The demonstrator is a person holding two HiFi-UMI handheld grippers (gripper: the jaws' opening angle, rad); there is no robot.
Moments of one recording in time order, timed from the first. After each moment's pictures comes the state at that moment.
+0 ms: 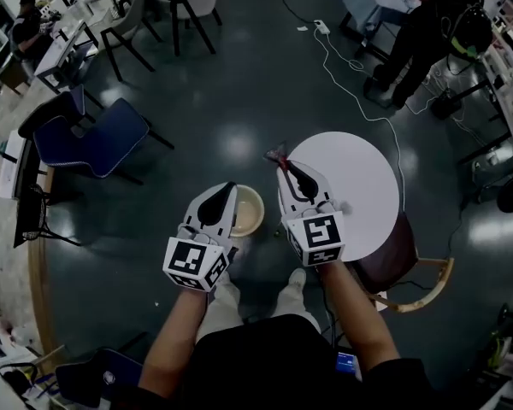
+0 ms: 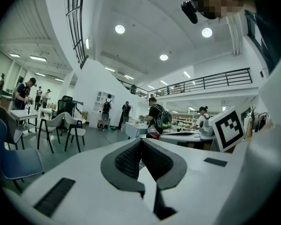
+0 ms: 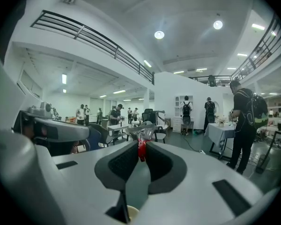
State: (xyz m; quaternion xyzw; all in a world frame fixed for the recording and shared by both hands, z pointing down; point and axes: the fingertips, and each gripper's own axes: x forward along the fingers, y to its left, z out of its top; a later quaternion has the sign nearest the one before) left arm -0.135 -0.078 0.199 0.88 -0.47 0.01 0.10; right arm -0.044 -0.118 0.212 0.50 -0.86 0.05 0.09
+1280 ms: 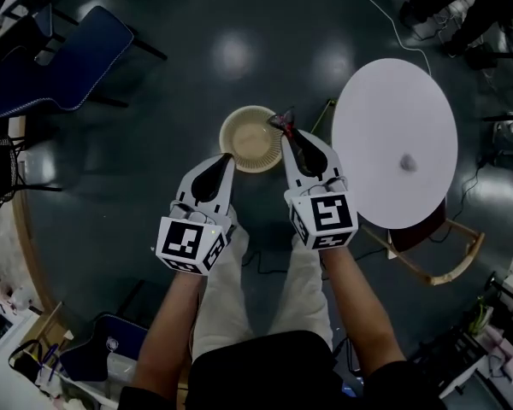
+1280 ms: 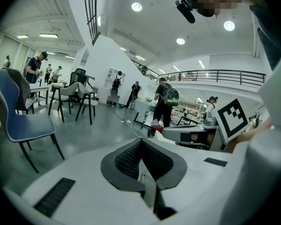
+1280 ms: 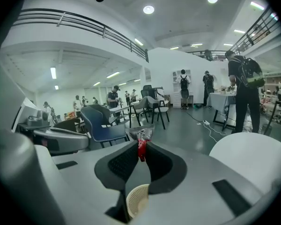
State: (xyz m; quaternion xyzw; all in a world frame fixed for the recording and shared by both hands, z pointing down) left arm -0.273 -0.108 0.481 0.85 -0.48 0.07 0.22; right arm -0.176 -0.147 0.488 0.50 -0.84 0.16 0.16
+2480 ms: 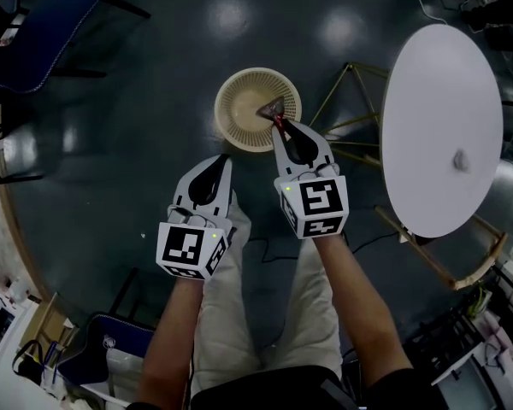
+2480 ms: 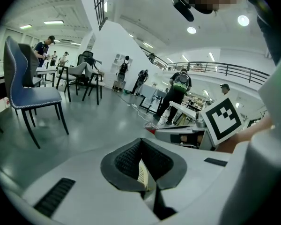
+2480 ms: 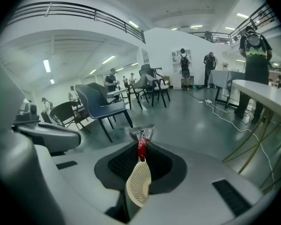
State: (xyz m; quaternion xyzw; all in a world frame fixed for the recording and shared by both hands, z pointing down) left arm -0.293 -0.094 0.689 0.82 -0.48 0.13 0.28; right arm -0.206 -0.145 0.722 0.48 -0.82 0.24 0.22
